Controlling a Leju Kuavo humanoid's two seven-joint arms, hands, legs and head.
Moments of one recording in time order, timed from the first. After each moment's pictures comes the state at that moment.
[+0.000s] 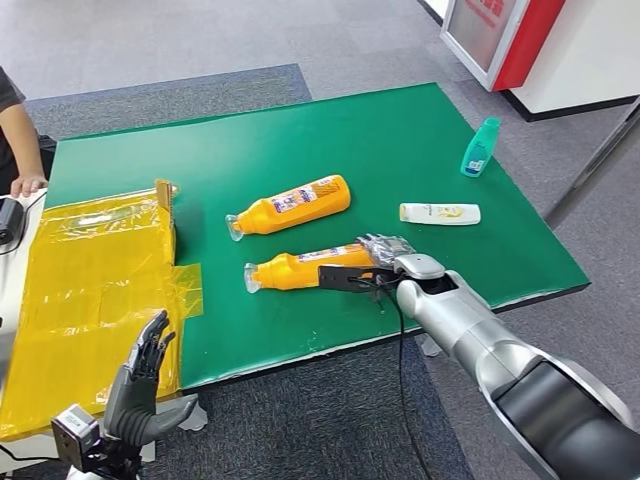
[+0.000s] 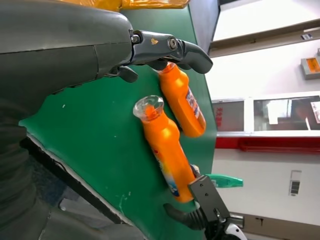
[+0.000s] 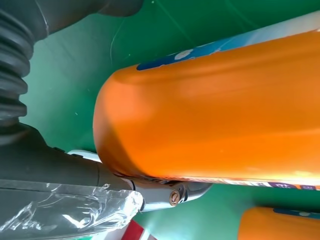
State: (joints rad) left arm 0.08 -0.01 -0.13 -1.31 -0.21 -0.30 -0.66; right arm -0.77 -0.07 0.61 -0.56 0.81 0.18 0.13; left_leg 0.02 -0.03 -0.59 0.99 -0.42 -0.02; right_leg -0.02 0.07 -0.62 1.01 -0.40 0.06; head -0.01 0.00
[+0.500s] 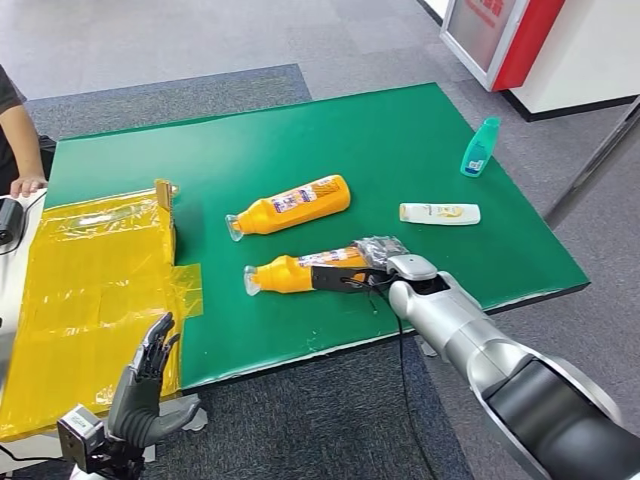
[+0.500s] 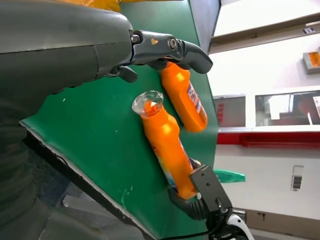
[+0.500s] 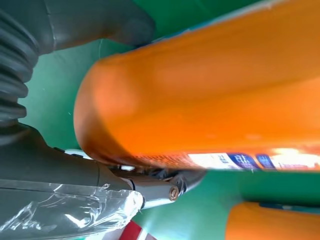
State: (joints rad) left arm 0.08 -0.01 -0.15 -1.31 -0.22 -0.29 -0.66; right arm -0.78 -0.03 0.60 -0.52 0.82 0.16 0.12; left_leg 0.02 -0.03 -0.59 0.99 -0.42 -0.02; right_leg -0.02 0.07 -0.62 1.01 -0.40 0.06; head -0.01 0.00
